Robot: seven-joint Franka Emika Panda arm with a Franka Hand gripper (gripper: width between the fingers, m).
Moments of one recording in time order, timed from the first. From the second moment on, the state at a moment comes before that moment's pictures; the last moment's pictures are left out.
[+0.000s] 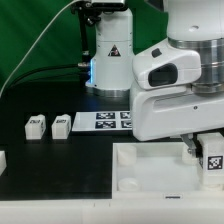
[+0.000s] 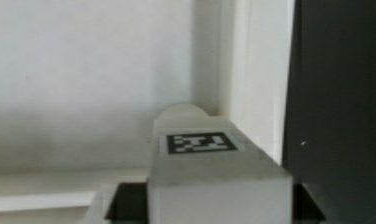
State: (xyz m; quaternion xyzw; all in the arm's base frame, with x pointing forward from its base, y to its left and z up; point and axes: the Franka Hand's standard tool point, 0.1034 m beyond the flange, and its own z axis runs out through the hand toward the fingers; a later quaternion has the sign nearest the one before) arm 0.617 0.113 0.076 -0.99 0.00 0.06 0.08
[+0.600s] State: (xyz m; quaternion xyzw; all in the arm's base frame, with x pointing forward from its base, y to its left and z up) arm 0.625 0.110 0.073 -0.87 0.48 0.07 0.12
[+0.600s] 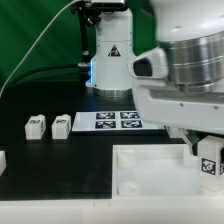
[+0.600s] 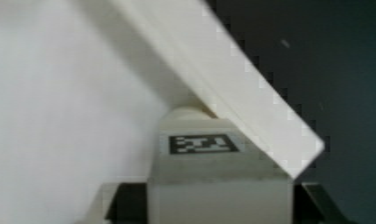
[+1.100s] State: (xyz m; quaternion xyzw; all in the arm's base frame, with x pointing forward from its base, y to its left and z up) arm 0.623 0.122 0.073 -0.75 0.64 0.10 0.11
